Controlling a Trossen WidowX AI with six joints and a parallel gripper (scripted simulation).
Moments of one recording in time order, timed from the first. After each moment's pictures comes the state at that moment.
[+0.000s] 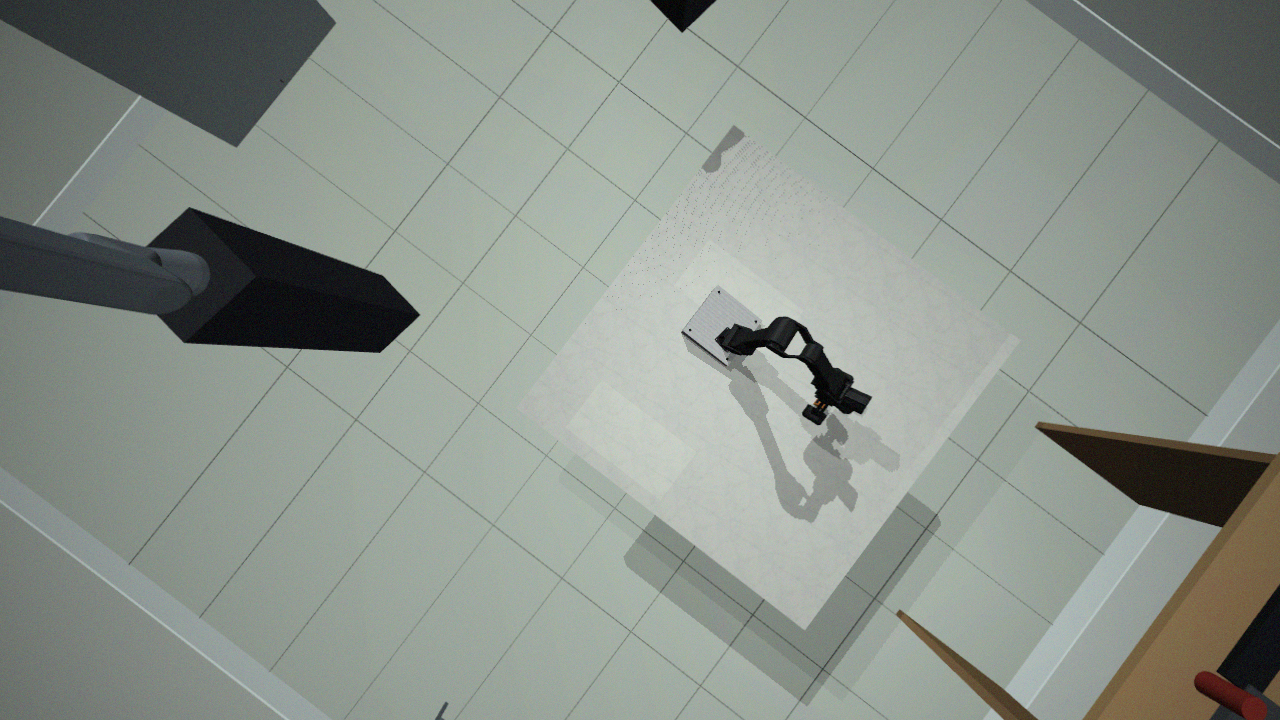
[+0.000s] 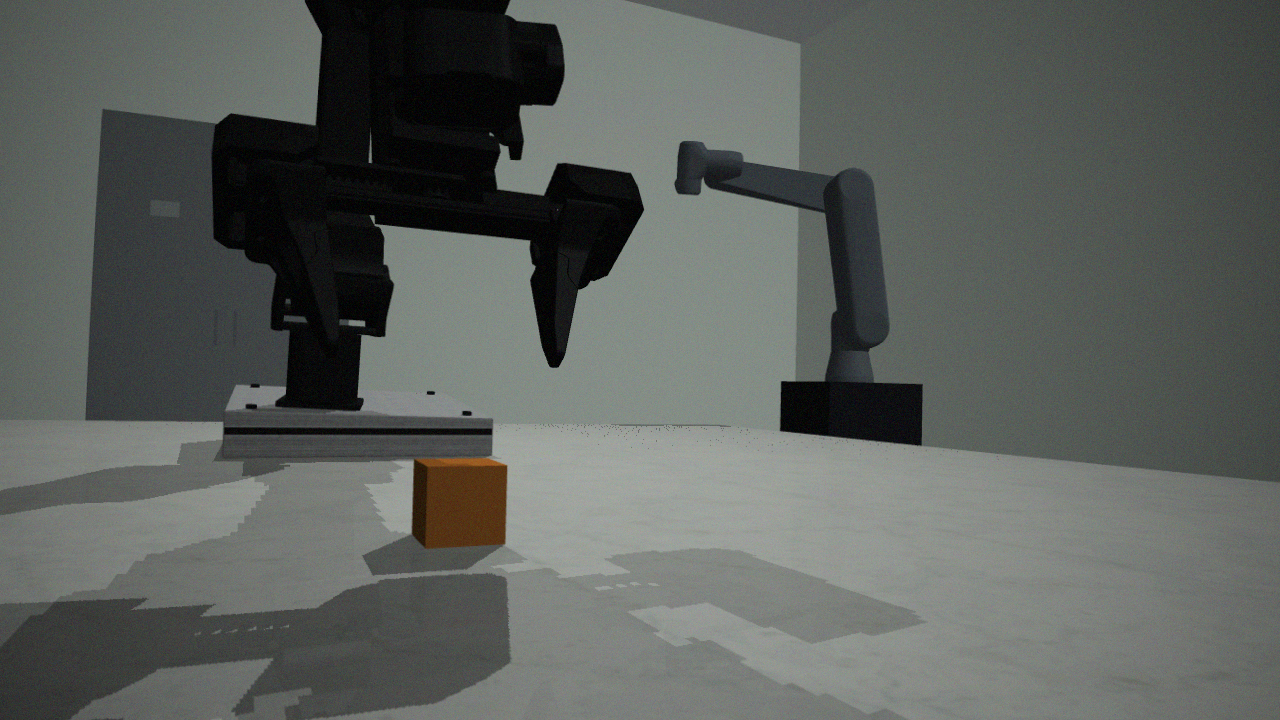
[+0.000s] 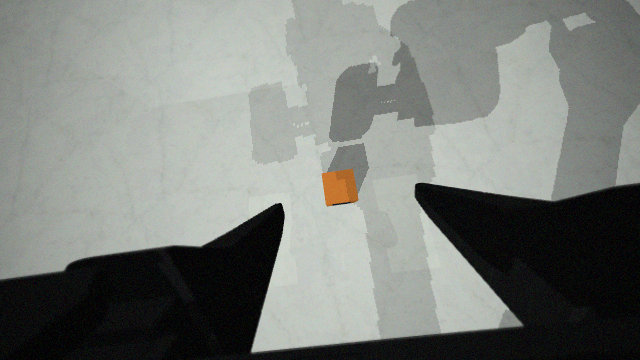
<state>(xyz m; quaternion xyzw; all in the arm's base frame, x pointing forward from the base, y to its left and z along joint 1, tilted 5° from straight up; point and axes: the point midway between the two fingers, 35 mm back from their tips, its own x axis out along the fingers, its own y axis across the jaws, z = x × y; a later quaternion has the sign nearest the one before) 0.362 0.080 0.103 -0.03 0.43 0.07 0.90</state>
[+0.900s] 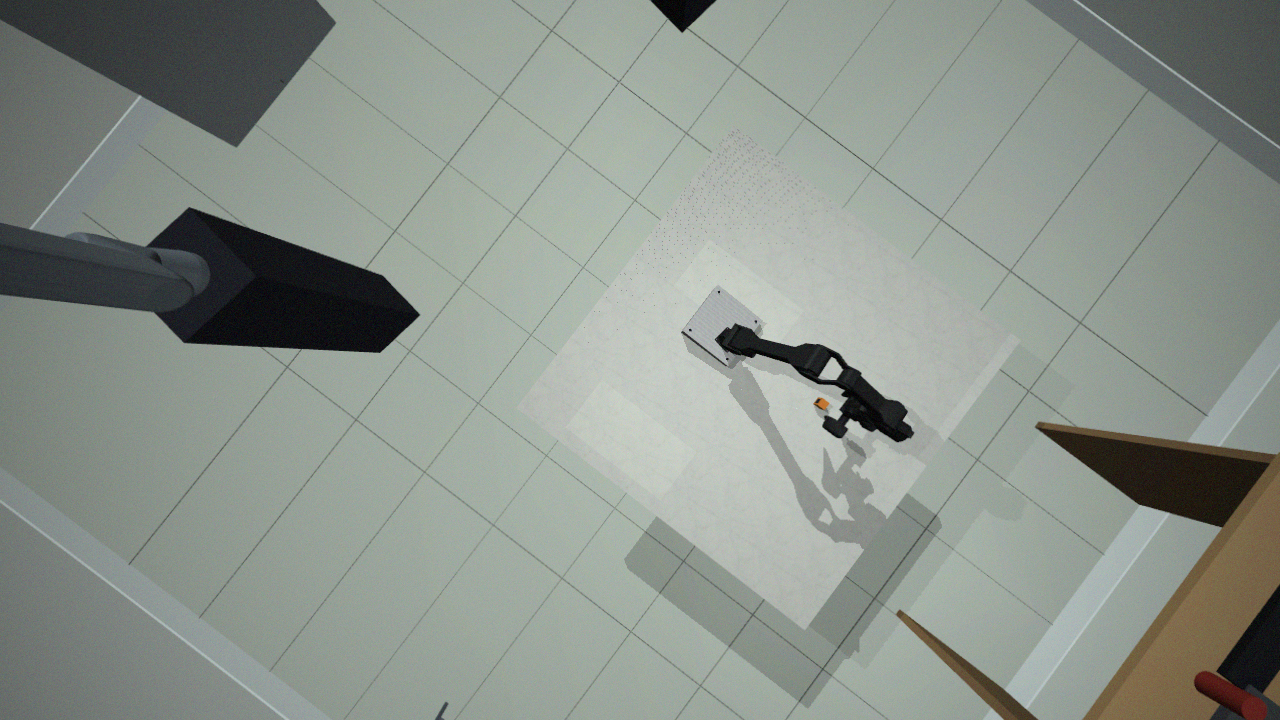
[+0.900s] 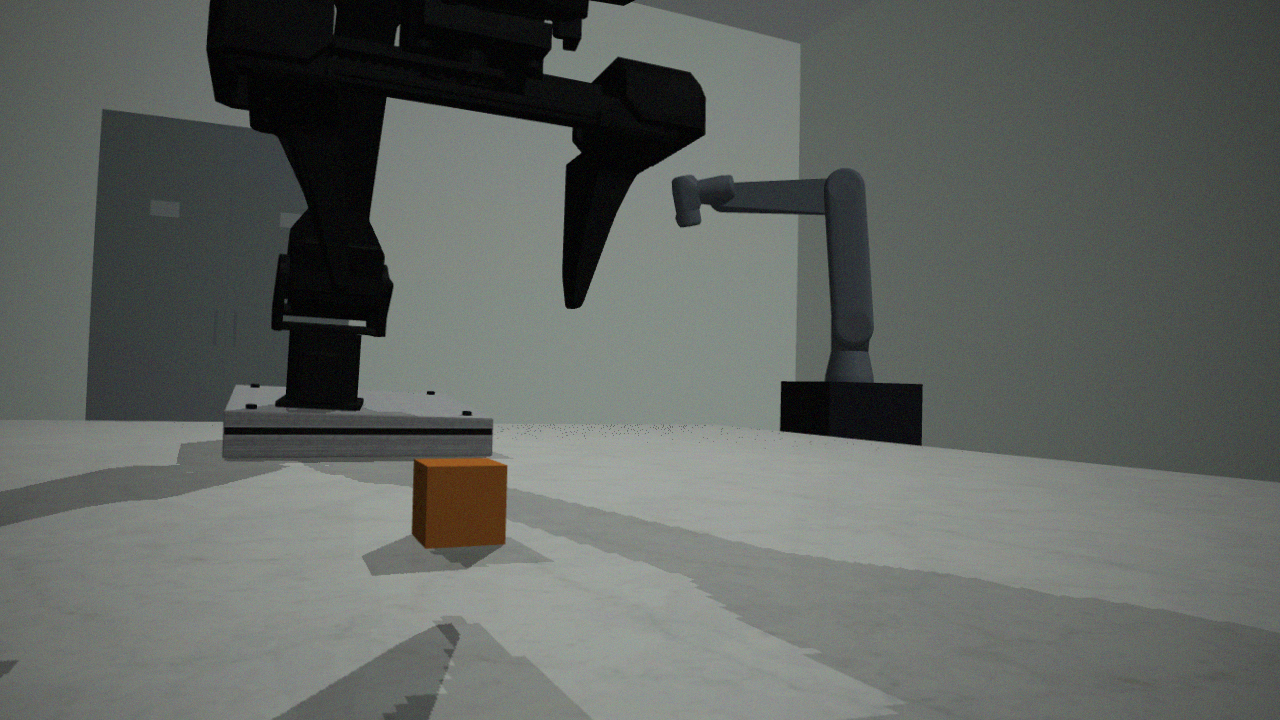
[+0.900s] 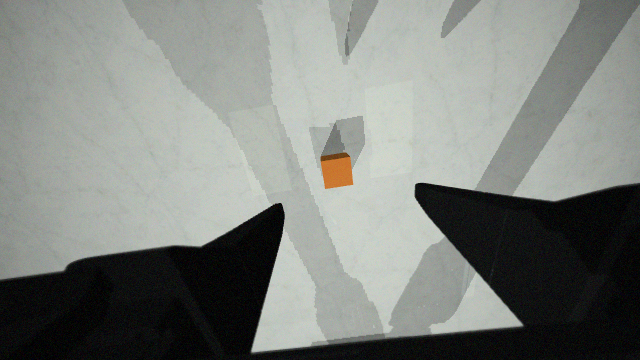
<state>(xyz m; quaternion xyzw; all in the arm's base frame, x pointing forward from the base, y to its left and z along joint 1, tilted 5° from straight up) 0.391 0.084 0.137 -0.04 0.65 0.06 0.76</state>
